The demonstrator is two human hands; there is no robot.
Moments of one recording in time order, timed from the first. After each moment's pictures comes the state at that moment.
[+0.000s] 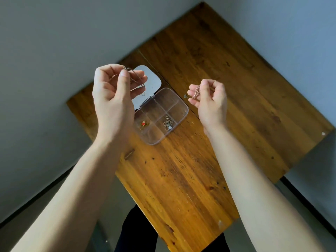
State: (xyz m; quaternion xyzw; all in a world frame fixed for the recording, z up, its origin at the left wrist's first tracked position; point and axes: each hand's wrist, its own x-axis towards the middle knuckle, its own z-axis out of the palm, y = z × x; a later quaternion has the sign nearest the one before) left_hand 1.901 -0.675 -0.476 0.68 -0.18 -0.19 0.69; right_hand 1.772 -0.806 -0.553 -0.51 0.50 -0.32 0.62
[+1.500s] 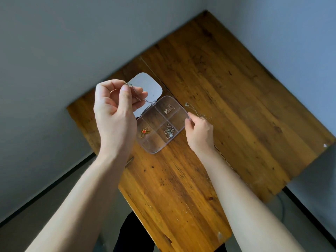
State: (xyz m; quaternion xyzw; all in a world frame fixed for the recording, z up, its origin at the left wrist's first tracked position) left_hand 1.896 -0.677 -0.477 0.71 -0.15 -0.16 0.67; right_hand 1.763 -0.784 -0.622 -0.76 0.51 -0.11 0.38
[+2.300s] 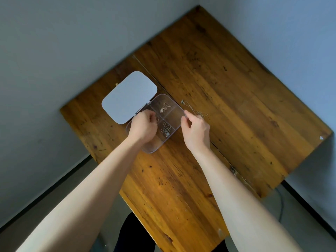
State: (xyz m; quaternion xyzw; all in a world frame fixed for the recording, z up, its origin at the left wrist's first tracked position) left_hand 1.908 -0.697 -0.602 0.88 -0.29 -0.32 0.22; right_hand 1.761 -0.780 -0.639 -0.74 0.52 -0.14 0.40
